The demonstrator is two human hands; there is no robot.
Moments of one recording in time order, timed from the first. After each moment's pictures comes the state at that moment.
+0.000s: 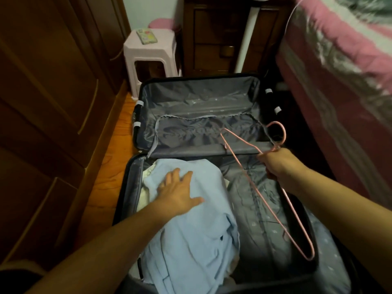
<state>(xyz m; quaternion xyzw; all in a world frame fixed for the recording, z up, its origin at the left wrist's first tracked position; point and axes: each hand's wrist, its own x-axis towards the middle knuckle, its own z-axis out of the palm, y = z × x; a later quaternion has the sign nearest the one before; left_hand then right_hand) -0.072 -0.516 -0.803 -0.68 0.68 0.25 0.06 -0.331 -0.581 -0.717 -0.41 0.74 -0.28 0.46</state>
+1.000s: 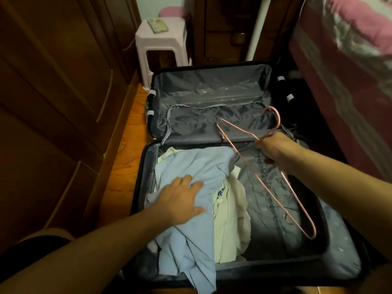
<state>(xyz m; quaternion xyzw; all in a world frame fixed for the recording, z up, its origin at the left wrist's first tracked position) -0.035 -0.445 -0.794 -0.59 0.77 0.17 0.13 -0.297 -0.575 -0.716 -0.47 0.72 -0.21 0.46</state>
